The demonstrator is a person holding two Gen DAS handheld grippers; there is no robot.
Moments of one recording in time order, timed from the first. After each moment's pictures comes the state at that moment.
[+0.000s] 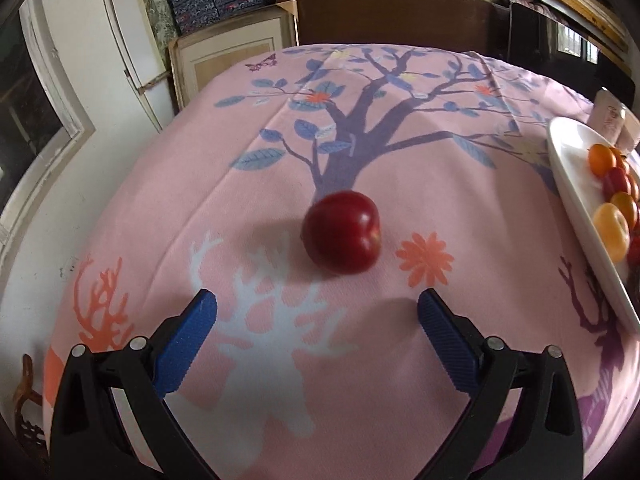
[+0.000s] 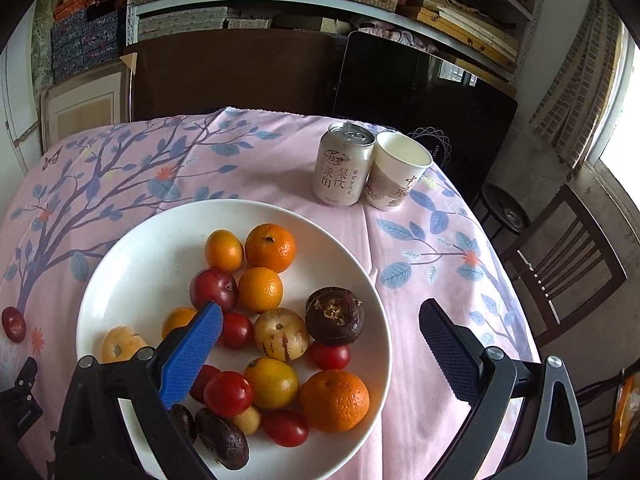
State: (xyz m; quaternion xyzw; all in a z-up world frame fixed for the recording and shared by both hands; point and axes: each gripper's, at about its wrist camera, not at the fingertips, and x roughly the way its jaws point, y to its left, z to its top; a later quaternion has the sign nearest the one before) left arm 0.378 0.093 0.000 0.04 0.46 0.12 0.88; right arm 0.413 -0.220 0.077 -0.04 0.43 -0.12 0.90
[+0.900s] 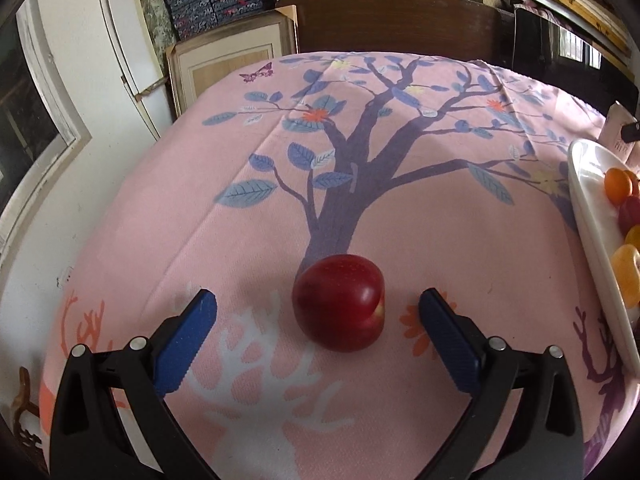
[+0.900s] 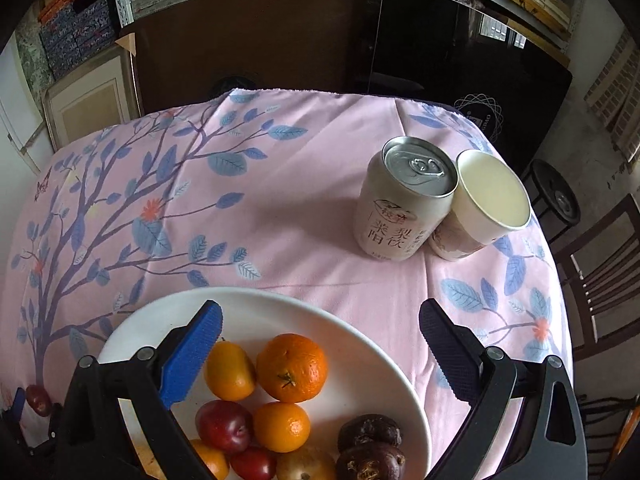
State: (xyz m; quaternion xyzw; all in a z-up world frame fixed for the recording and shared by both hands) left arm 0.413 0.097 -0.003 0.02 0.45 0.11 0.89; right arm 0.544 -0.242 0.061 0.02 0.51 -0.05 0.86
